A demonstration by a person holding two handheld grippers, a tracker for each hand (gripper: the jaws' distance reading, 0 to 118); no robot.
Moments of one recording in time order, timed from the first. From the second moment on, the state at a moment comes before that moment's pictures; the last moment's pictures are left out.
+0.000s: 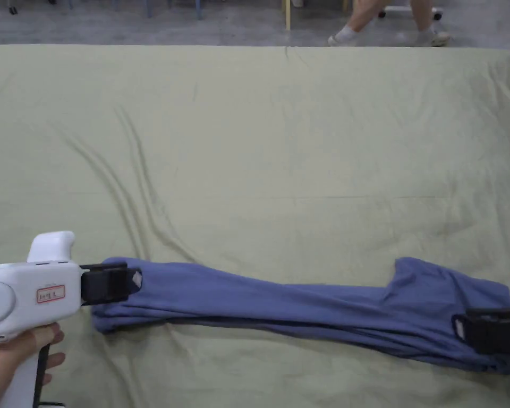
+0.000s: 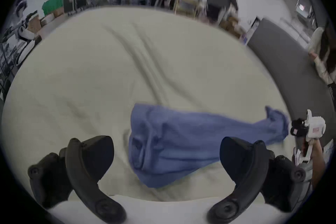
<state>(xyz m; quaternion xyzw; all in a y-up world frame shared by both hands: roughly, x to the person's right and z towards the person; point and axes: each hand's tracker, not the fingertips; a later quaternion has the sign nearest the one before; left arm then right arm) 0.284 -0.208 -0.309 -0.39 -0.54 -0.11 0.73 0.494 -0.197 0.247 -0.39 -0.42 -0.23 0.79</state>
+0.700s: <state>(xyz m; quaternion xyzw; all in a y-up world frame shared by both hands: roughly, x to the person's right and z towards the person) 0.245 -0.242 -0.384 -0.53 -0.61 0.06 0.58 0.458 -0.164 0.208 -0.32 -0.27 -0.25 0.87</state>
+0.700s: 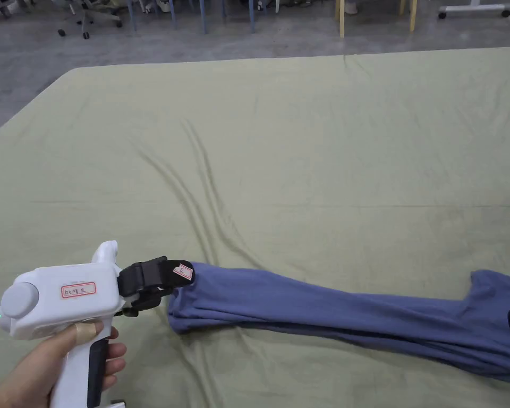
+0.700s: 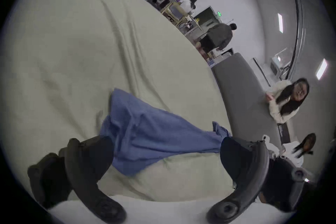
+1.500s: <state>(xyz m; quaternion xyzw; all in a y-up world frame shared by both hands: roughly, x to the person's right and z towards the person) 0.293 -0.308 -0.380 -0.57 -0.62 0.04 0.54 0.440 -0.157 0.191 -0.33 -0.23 -0.26 0.88</state>
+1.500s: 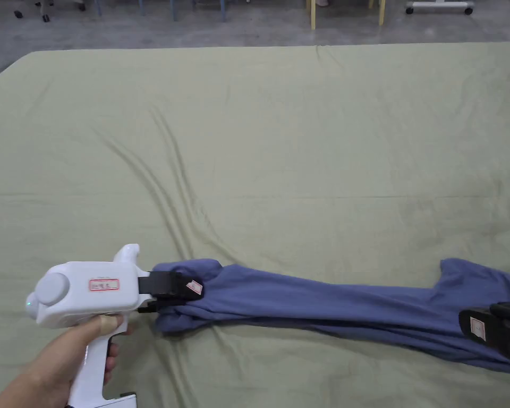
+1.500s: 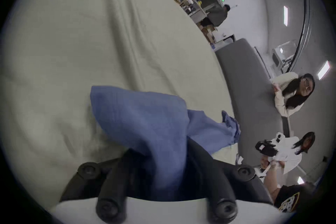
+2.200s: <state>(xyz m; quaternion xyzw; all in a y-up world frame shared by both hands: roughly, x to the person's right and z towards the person) 0.274 -0.196 -0.302 -0.51 -0.51 -0.10 0.69 0.426 -0.142 0.163 -0.34 -0.26 -0.24 0.87</state>
